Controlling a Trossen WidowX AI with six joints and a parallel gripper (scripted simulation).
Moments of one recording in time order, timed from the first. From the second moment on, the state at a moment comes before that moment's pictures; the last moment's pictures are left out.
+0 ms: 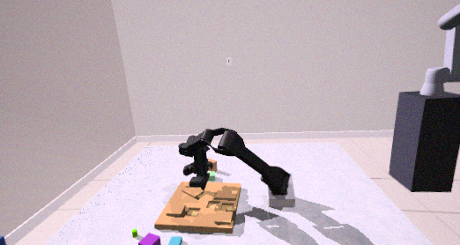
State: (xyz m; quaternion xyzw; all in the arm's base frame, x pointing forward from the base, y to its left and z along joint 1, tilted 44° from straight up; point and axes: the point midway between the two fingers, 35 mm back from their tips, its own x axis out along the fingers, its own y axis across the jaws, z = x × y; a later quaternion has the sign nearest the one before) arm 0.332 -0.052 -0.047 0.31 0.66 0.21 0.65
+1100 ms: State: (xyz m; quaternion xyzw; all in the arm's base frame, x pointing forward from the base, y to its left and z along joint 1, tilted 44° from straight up) arm 0.350 -0.030 -0.025 0.31 0.65 0.21 0.65
